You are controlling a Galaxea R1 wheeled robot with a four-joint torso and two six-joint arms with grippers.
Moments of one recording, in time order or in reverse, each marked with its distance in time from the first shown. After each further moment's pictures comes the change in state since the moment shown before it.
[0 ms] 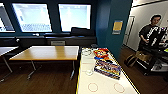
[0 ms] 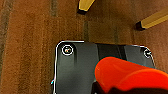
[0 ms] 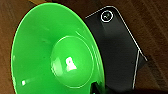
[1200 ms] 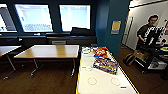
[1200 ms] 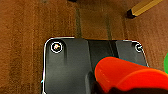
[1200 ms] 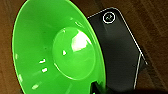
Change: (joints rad) left arm 0.009 0.043 0.000 0.044 0.005 0.002; right arm -0.003 0.106 -0.146 -0.047 0.006 0.004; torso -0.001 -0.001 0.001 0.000
